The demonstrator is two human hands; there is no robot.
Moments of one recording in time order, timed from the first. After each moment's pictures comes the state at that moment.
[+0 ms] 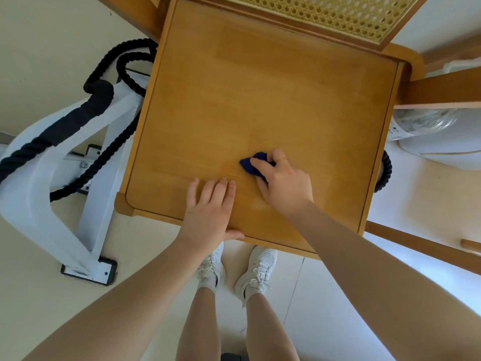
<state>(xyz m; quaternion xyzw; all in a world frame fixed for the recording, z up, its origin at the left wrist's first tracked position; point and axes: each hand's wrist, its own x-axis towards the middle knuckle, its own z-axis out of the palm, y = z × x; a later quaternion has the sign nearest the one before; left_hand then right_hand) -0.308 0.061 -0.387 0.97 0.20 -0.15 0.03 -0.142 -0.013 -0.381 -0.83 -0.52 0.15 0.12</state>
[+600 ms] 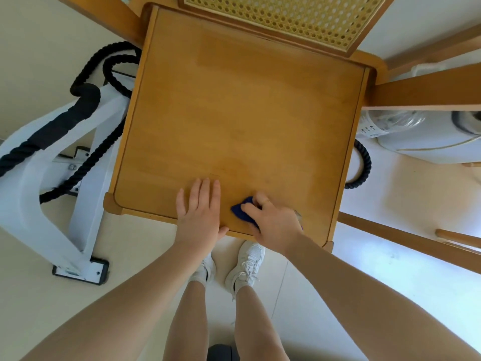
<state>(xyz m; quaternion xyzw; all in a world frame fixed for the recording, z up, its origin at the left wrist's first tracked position) -0.298 0.035 -0.369 0.92 0.30 -0.22 0.06 -0.164 -0.081 -0.362 -0.77 -0.59 0.23 0.04</state>
